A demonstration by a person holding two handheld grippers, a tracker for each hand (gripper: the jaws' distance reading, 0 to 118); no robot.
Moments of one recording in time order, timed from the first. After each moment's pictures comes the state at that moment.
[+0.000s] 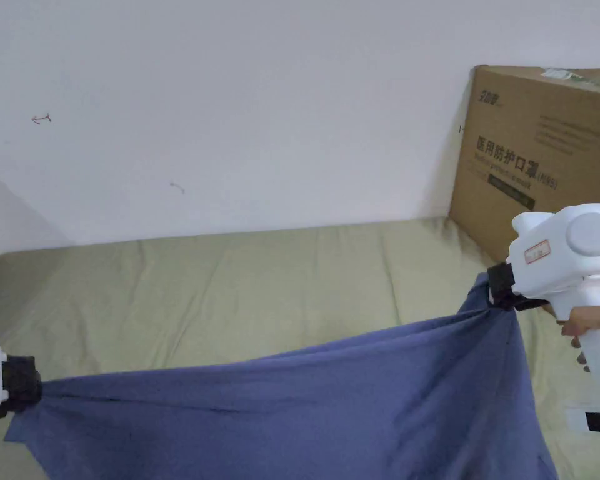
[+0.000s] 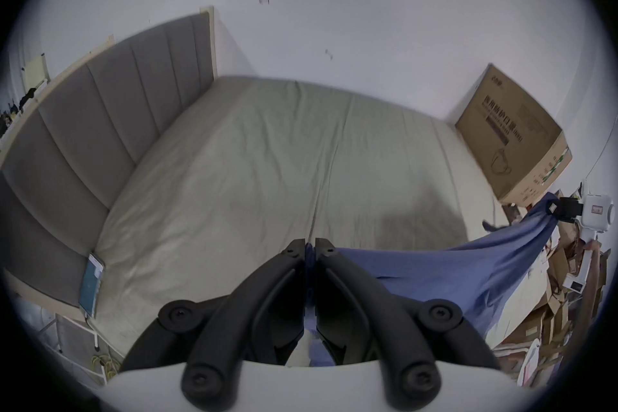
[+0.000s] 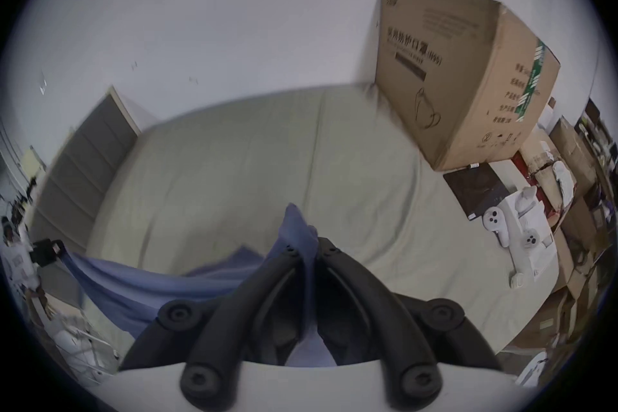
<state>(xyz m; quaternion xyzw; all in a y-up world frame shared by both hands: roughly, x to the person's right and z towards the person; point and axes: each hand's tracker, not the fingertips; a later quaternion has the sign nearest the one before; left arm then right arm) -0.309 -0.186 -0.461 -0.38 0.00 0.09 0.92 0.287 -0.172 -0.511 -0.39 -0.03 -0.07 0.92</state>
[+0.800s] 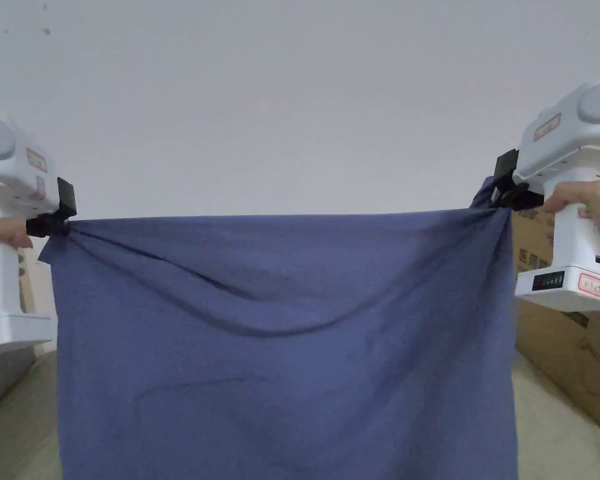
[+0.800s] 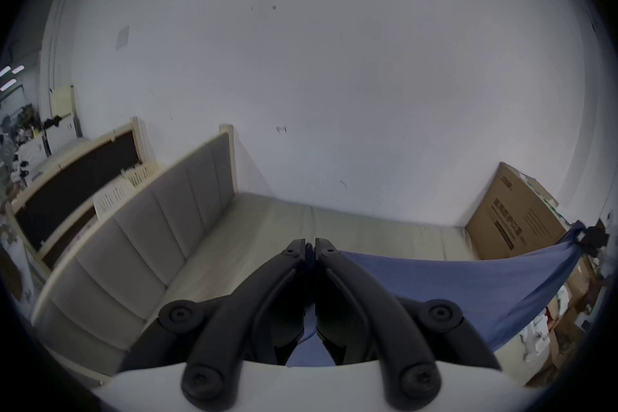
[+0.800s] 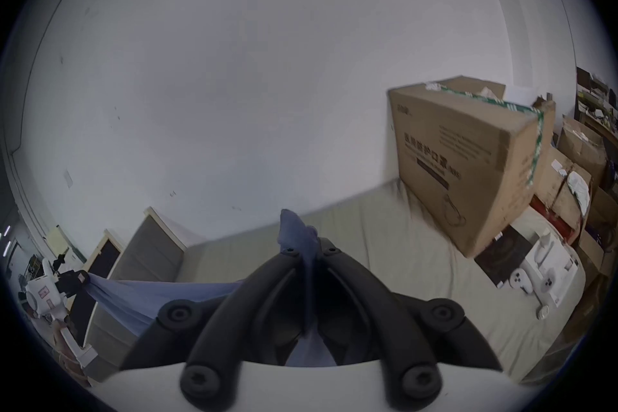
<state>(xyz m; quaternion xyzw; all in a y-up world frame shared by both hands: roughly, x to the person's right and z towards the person) -0.336 0.049 -0.600 -0.21 0.06 0.08 0.97 0.227 0.061 -0.599 -0.22 -0.03 -0.17 0.96</state>
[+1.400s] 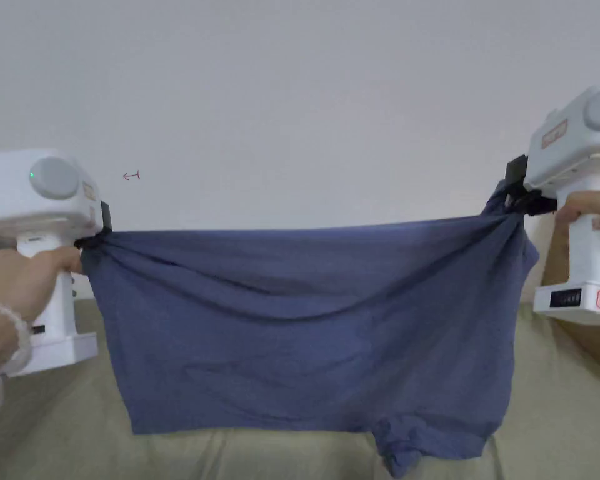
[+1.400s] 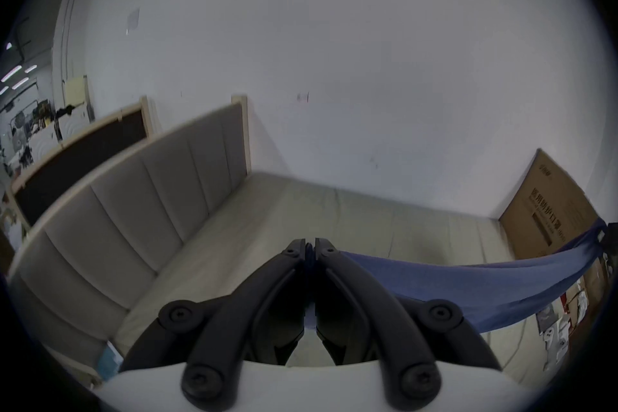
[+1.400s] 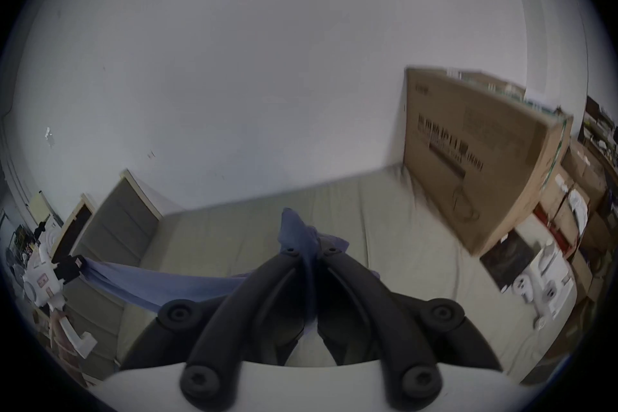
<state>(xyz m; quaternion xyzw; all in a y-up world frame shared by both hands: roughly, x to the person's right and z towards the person) -0.347 -0.099 -0.679 -0.24 0.11 0.08 0.96 0.177 -0.040 -0.674 -0.28 -0.03 -0.11 0.95</state>
